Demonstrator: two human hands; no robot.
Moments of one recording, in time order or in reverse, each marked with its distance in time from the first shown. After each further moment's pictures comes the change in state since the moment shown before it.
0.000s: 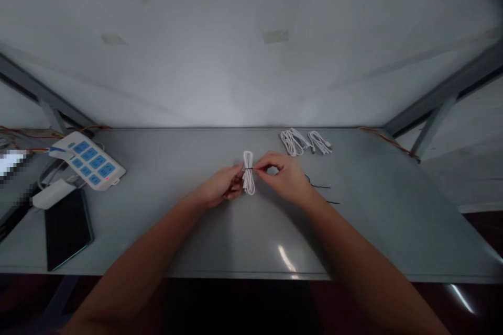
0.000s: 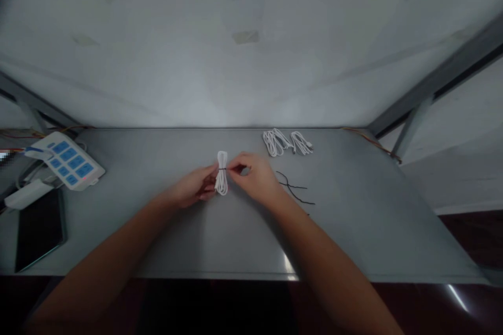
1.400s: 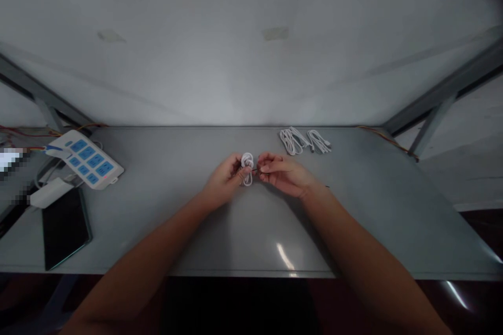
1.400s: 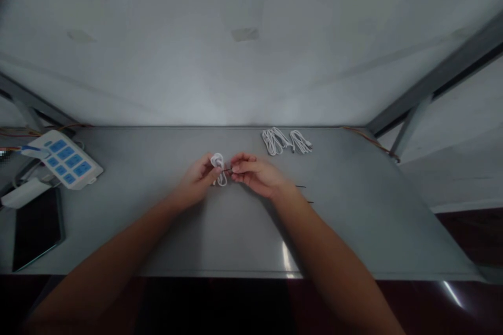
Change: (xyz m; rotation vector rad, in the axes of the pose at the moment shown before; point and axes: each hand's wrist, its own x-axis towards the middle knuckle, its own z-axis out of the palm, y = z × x) left_hand 0.001 -0.008 0.008 0.358 0.183 0.535; right_hand 0.007 0.023 -0.007 1.018 -0.245 0.555
